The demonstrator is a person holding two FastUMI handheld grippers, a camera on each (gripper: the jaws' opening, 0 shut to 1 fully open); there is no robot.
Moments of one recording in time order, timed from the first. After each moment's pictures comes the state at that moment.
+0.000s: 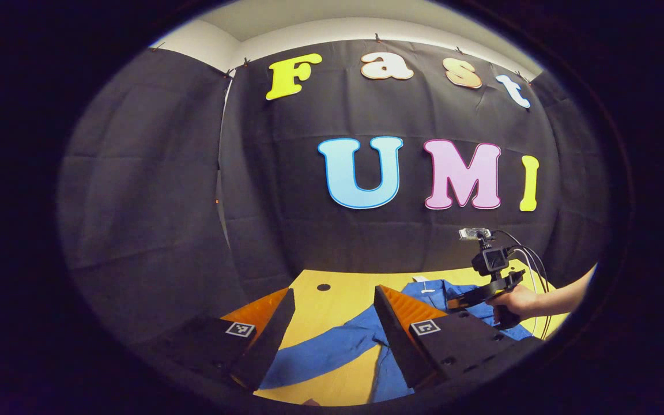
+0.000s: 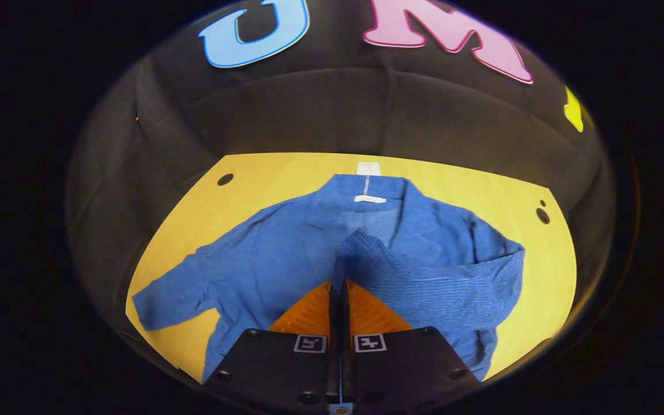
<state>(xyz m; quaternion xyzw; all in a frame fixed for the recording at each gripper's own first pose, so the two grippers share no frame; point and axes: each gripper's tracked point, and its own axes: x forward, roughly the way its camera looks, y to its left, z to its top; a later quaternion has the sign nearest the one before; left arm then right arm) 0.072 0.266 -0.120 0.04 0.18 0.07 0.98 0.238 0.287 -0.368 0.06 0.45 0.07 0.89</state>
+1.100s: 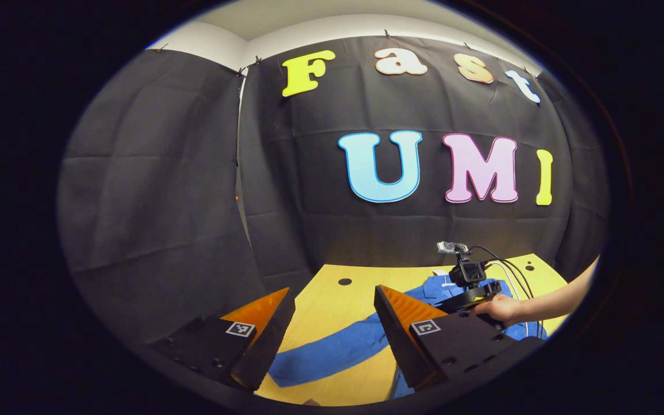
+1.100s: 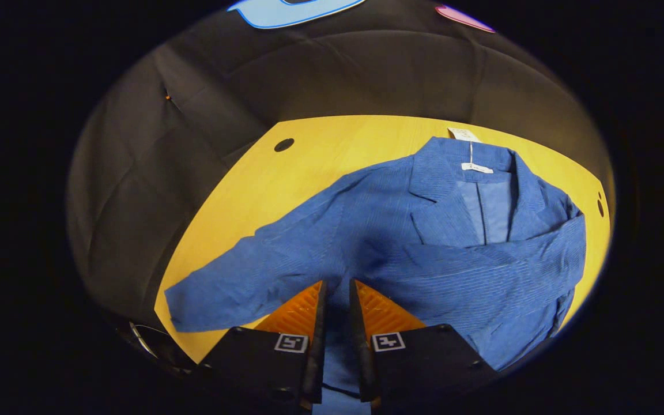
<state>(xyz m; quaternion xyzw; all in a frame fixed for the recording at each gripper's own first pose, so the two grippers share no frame) 0.063 0.291 -0.123 0.04 0.18 0.10 0.98 0.227 0.400 -0.402 0.10 0.50 0.16 0.84</state>
